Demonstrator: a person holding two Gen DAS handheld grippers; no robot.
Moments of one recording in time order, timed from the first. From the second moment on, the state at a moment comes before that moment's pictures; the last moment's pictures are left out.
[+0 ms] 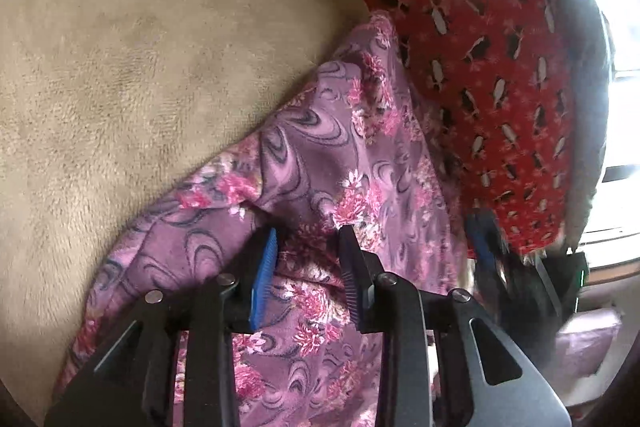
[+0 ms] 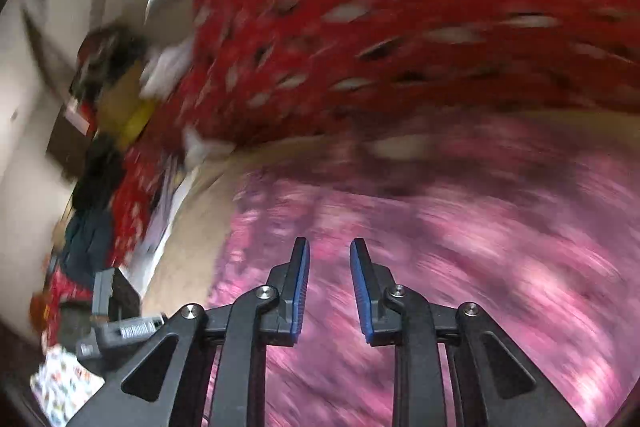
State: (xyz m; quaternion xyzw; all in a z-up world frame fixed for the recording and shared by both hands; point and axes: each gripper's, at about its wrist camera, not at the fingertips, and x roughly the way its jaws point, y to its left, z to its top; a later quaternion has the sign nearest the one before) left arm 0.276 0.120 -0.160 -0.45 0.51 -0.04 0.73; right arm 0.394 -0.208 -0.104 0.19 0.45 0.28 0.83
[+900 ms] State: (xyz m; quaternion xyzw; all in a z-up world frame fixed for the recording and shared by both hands) left arm 0.267 0.119 -0.154 -0.42 0.54 -0.04 0.73; right arm 0.363 -0.155 -0.152 0.08 0.54 0.29 0.79
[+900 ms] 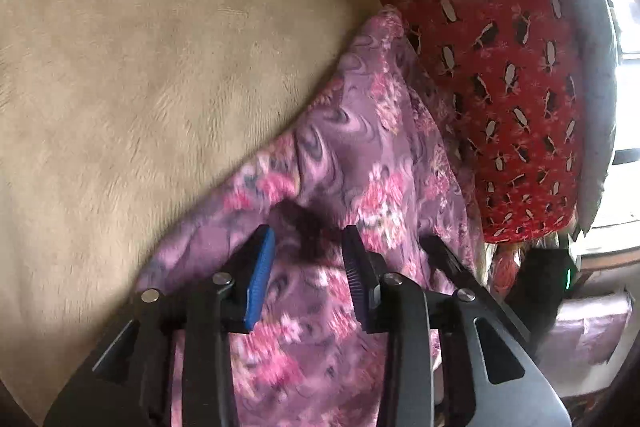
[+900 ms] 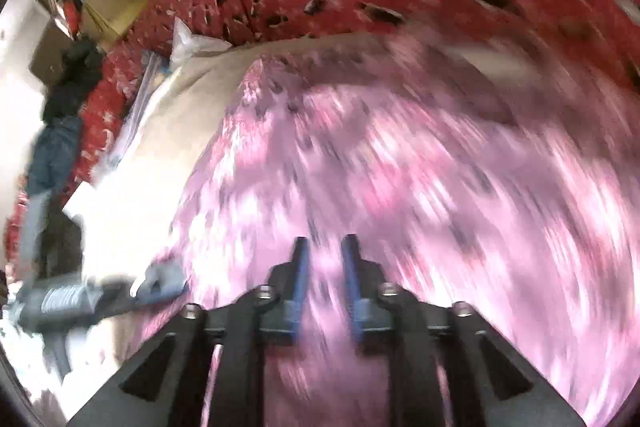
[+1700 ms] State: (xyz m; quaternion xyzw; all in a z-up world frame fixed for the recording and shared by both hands) left arm 0.050 0.145 -0.141 -0.27 0.63 -0.02 0.73; right arm 0.031 -0.424 -0.166 0.18 0.56 0.14 0.80
